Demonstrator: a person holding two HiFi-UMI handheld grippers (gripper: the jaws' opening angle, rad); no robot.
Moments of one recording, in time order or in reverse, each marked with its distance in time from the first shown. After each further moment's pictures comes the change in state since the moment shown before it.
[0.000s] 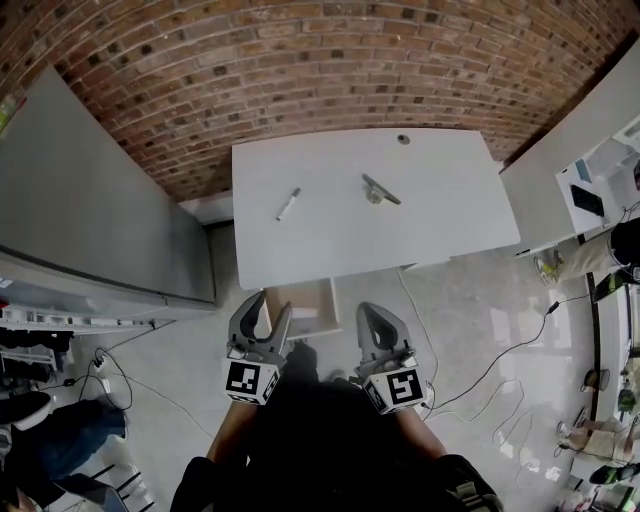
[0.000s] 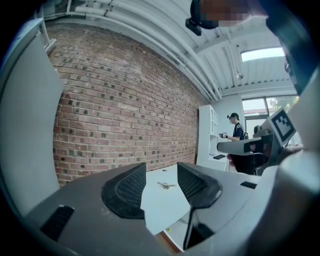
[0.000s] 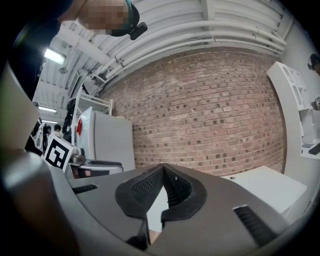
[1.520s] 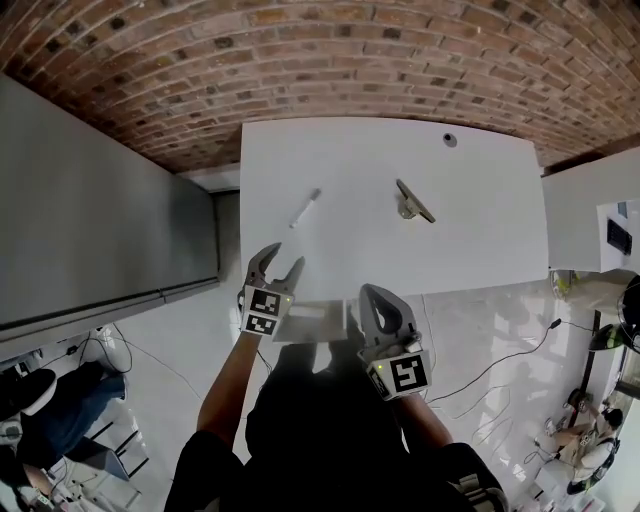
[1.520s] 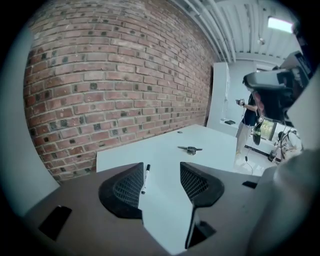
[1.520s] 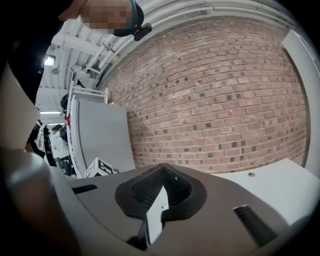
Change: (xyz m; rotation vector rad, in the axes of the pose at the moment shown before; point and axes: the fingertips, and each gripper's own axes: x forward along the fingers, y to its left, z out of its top) left arm 0.210 0.138 -0.145 0.046 0.444 0.011; right arm 0.187 -0.063 -0.035 0.060 0.150 0.121
